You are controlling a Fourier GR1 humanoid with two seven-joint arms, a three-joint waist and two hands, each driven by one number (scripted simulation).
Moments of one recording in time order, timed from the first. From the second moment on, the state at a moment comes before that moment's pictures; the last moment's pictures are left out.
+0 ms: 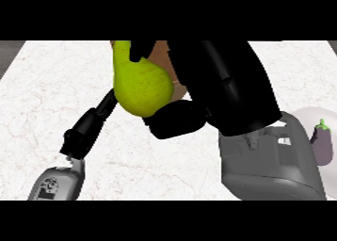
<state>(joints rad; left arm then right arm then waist) -0.19 0.09 -0.10 -1.56 -0.14 -0.17 0.09 -0.96 0.00 0.25 -1.78 0.64 0.27 0.73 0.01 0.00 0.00</state>
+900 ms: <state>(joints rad) -0.19 0.08 -0.09 -1.53 -0.16 -0.18 0.06 -1.13 0.00 0.29 -1.10 0.74 -0.04 0.45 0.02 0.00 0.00</state>
